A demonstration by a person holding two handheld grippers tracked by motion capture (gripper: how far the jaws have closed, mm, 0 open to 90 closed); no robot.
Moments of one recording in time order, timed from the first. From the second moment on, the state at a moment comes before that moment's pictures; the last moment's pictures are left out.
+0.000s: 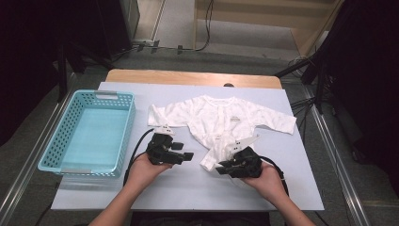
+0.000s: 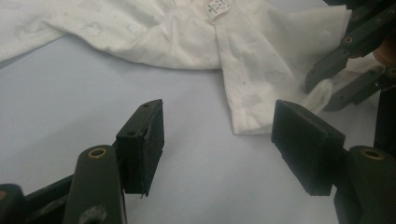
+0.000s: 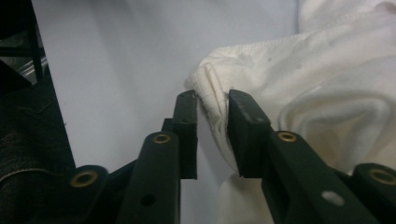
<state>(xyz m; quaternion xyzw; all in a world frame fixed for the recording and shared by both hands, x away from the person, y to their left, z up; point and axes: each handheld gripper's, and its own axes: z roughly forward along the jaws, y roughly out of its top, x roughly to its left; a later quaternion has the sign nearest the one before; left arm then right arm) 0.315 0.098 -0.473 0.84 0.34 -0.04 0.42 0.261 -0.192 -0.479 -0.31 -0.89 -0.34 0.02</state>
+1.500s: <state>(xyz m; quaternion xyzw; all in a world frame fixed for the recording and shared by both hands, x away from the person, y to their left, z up) 0.309 0.113 -0.471 0.84 0.35 -0.03 0.42 0.287 -0.170 -0.504 -0.35 -0.88 -0.34 0.00</state>
